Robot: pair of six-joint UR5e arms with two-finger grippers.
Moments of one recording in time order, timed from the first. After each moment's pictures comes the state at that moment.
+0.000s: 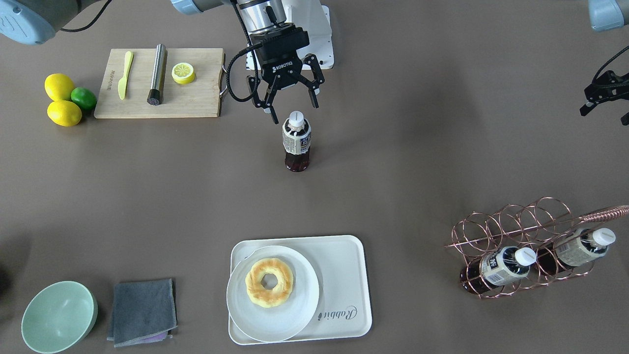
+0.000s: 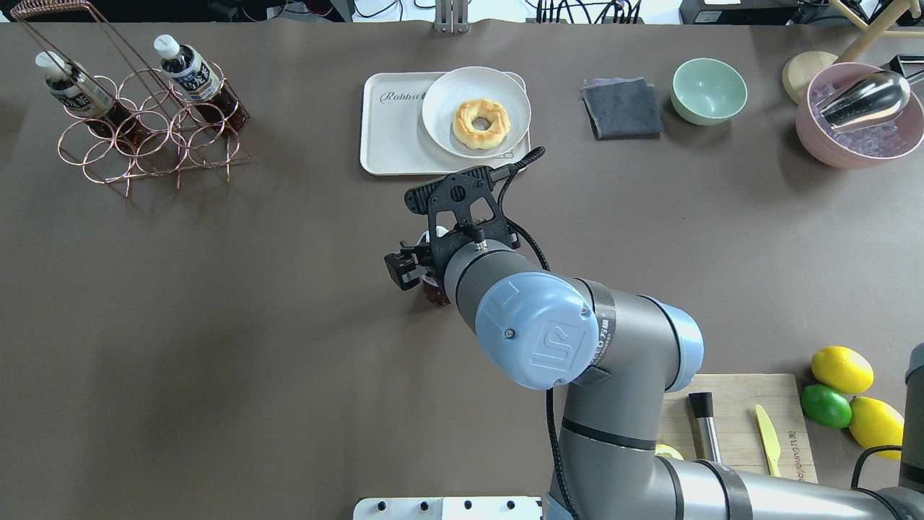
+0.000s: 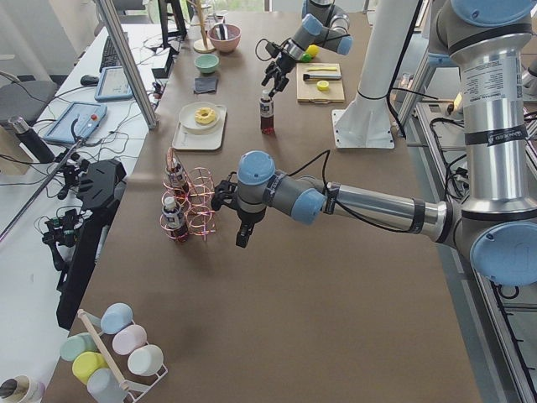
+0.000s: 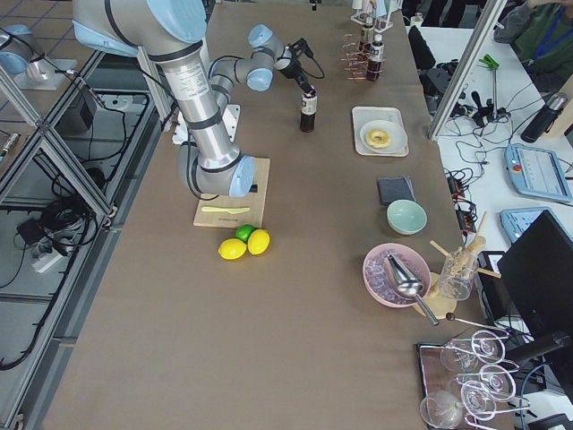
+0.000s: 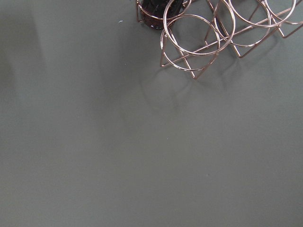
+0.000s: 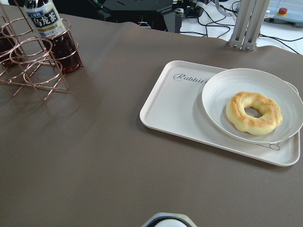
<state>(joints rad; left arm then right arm) -1.35 -1.41 -1.90 -1.85 -2.35 -0.19 0.32 -0.91 1.90 -1.38 1.24 0.94</state>
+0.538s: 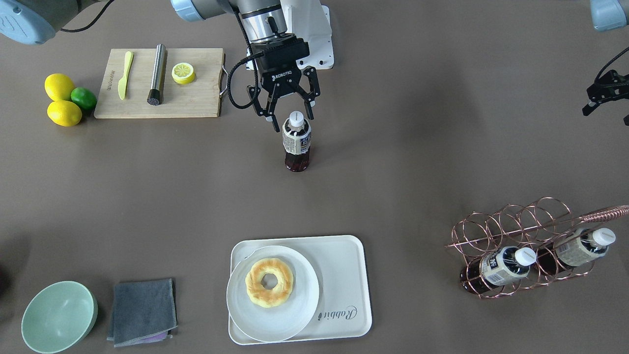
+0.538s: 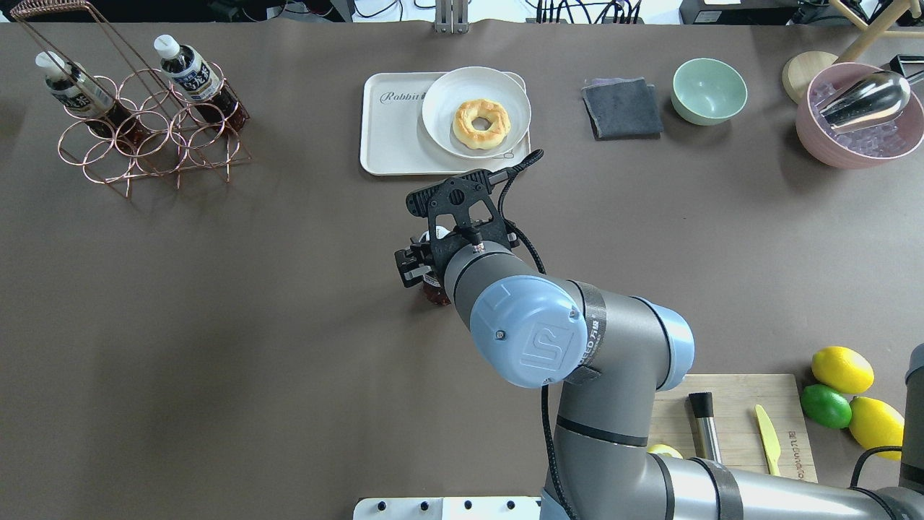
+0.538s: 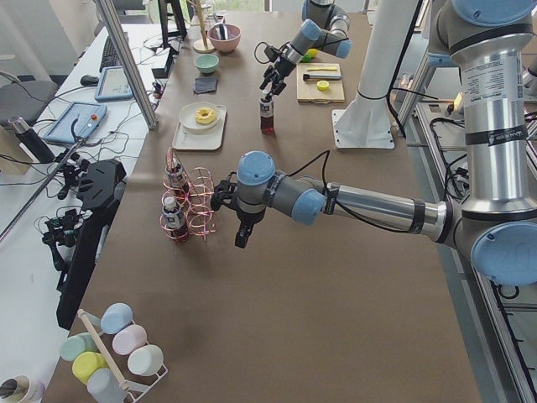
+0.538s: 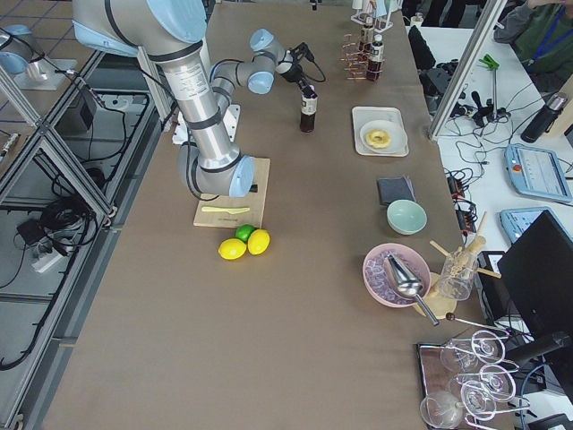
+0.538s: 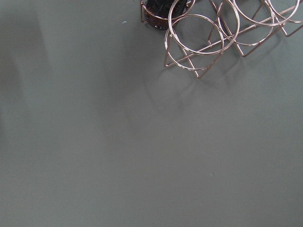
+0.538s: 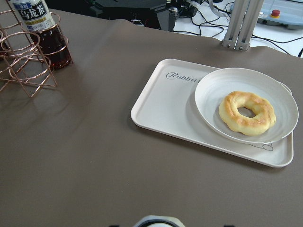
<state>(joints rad) -1.35 -1.41 -1.90 -1.85 -2.35 -0.18 0.32 -0.91 1.86 -1.37 1.22 0.94</state>
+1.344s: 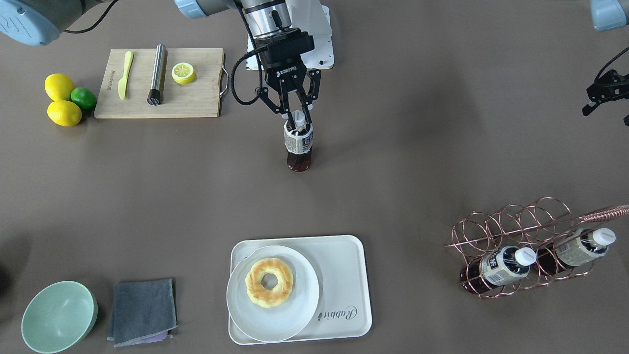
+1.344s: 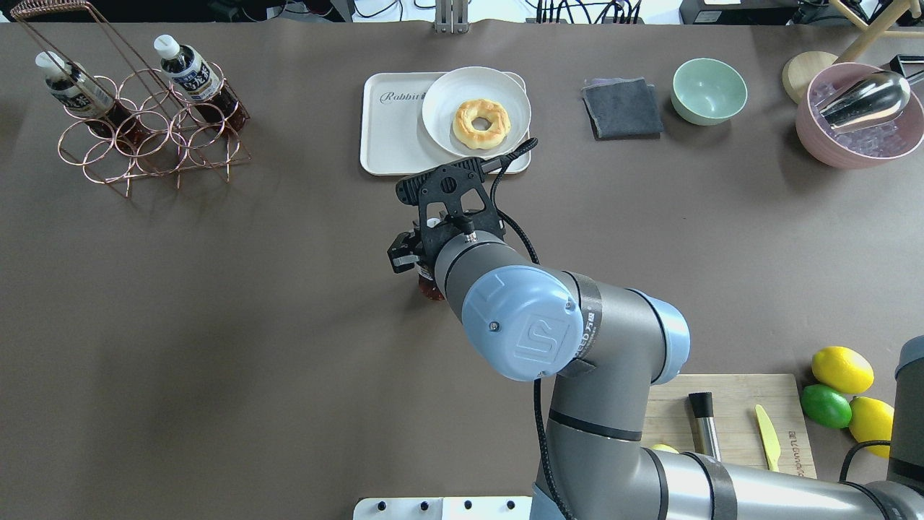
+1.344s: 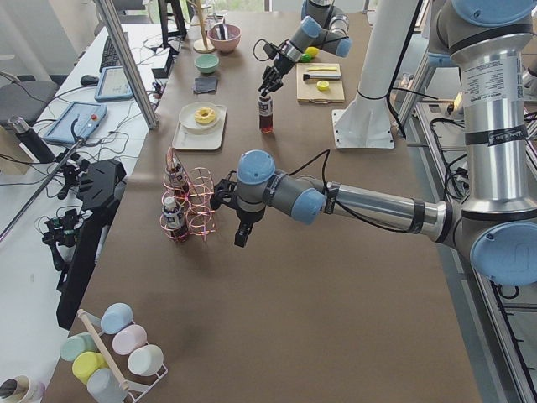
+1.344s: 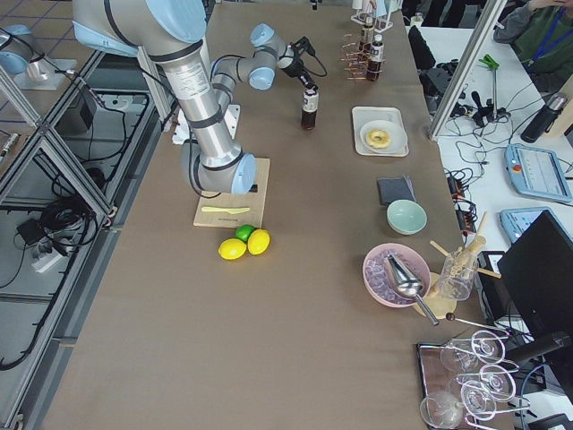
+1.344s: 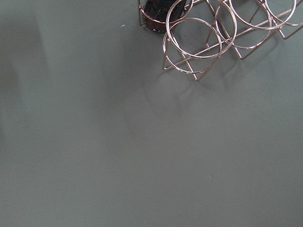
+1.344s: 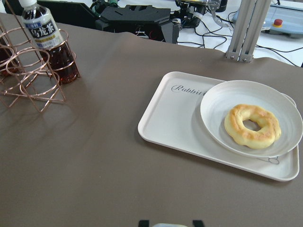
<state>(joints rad) -1.35 -1.41 -1.90 -1.85 -2.35 -0.18 0.33 -0.88 1.87 -1.37 1.21 0.94</state>
